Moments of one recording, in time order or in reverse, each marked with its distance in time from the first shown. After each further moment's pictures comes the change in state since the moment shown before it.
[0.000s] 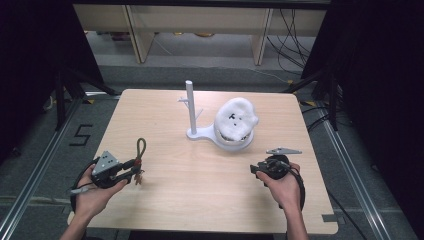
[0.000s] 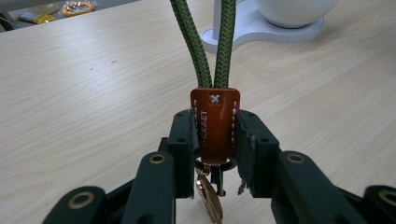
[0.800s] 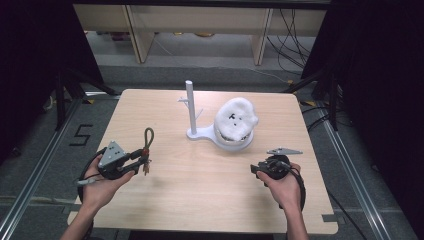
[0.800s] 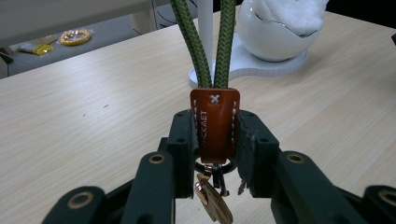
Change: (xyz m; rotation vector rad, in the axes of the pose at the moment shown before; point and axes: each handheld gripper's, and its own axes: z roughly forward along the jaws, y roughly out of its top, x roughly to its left) left arm -0.012 0.035 0.009 -0.062 -0.024 0.059; right arm 0.000 0.000 -0.002 0.003 0.001 0.009
